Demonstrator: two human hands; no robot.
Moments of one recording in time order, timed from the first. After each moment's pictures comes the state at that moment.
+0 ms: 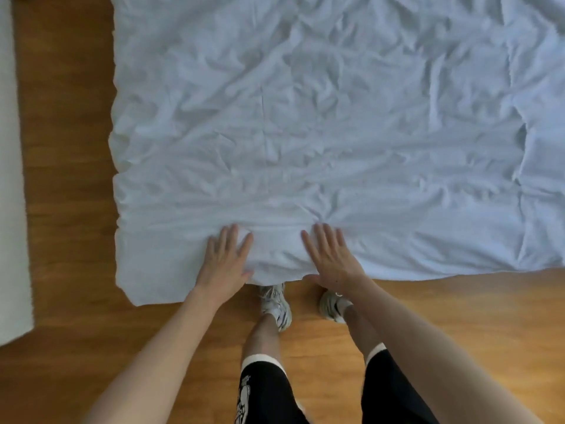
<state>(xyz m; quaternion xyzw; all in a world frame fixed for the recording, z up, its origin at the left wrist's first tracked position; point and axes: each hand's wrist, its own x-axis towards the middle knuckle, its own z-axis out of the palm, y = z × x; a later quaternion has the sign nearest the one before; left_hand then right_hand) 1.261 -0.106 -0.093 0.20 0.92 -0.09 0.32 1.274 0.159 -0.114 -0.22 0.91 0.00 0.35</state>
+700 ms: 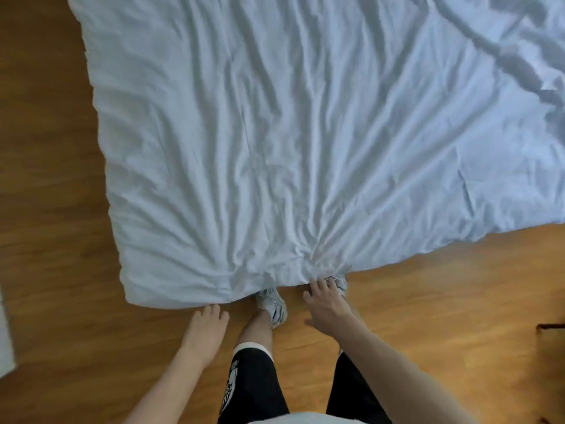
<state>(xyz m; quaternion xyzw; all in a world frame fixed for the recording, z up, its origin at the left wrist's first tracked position) 1.350 -0.166 -0.060 0.28 0.84 -0.15 0.45 1.360 0.111 -0.062 -0.17 0.86 0.03 0.49</state>
